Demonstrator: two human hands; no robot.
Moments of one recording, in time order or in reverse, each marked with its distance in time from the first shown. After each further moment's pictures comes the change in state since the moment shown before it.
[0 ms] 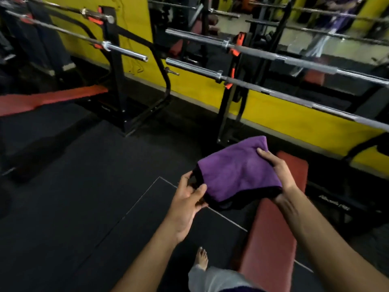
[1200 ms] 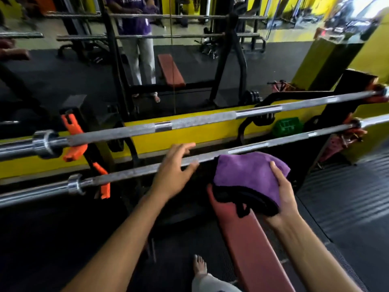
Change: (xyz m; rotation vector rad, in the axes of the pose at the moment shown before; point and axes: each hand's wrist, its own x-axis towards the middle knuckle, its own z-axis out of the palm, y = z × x) left_hand 0.658 0.101 0.291 0.915 -0.819 0.617; right_hand 0.326 -0.228 -0.124 0.586 0.756 -0.366
